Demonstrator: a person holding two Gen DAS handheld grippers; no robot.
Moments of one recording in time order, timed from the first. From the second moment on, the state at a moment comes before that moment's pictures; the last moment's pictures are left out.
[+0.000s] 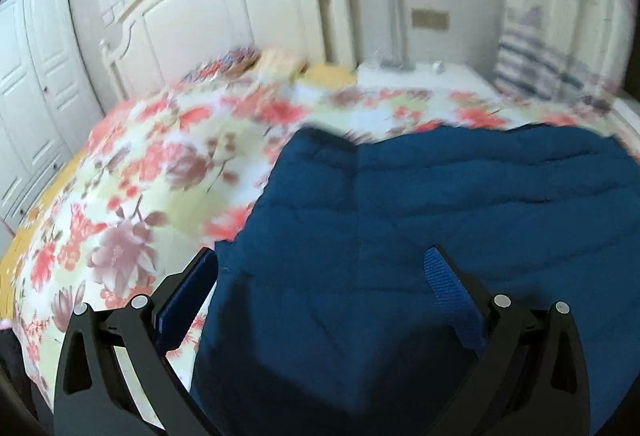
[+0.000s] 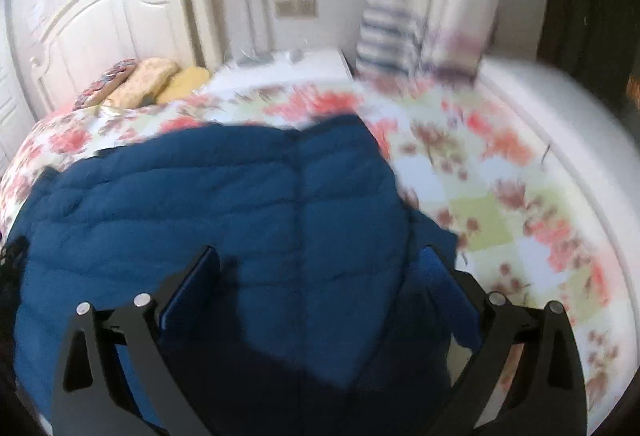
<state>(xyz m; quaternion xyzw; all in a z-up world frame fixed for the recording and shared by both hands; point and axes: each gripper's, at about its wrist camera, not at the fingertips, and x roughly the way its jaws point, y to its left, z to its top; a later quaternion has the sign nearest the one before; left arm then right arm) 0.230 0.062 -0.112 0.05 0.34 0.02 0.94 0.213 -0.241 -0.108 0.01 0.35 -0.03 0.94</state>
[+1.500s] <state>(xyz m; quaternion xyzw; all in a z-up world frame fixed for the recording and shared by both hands) 0.166 0.059 -0.122 0.05 0.36 -0.01 0.93 0.140 -0.242 -0.128 -0.02 0.37 -0.01 0.93</state>
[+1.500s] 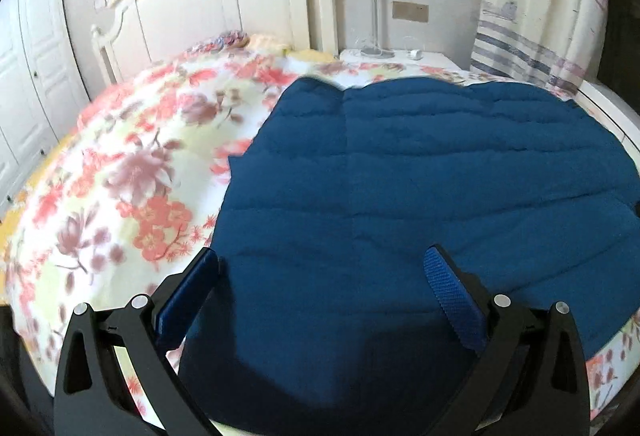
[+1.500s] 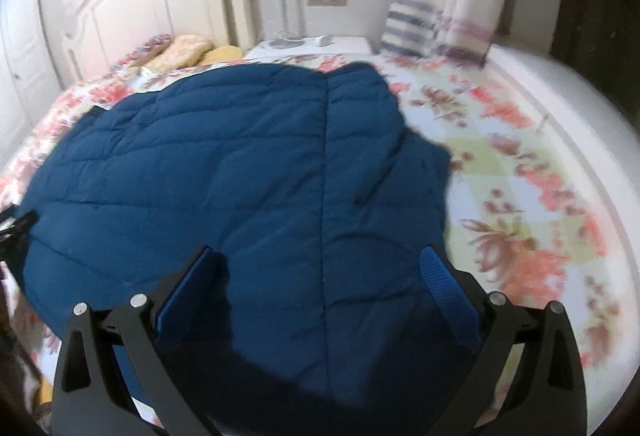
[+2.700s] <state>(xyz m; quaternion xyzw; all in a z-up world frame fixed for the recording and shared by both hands) 0.134 0.002 -0.144 0.11 0.36 -0.07 0.92 0.089 -0.183 -0.137 -0.09 0.33 0.08 0.93</state>
